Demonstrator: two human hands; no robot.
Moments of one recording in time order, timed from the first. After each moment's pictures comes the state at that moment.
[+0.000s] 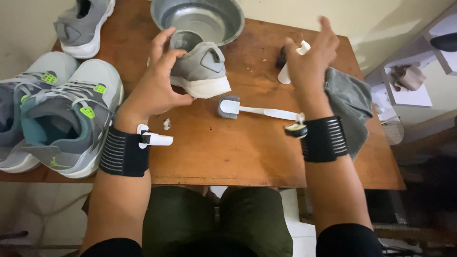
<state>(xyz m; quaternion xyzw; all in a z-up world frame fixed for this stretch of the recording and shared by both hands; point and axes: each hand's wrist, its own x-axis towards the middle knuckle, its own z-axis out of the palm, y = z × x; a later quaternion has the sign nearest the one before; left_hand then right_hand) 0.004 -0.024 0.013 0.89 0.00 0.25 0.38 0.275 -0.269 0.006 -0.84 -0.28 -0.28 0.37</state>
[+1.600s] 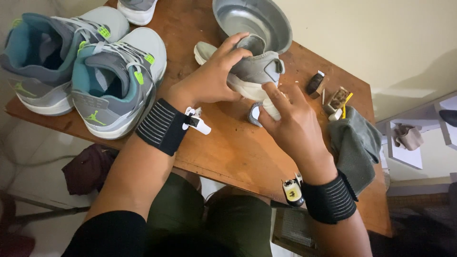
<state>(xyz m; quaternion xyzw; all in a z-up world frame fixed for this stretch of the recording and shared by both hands) 0.013 -0.019 -0.005 0.85 -0.07 0.27 0.44 0.094 -0.244 0.050 -0.73 -0.63 -0.20 0.17</state>
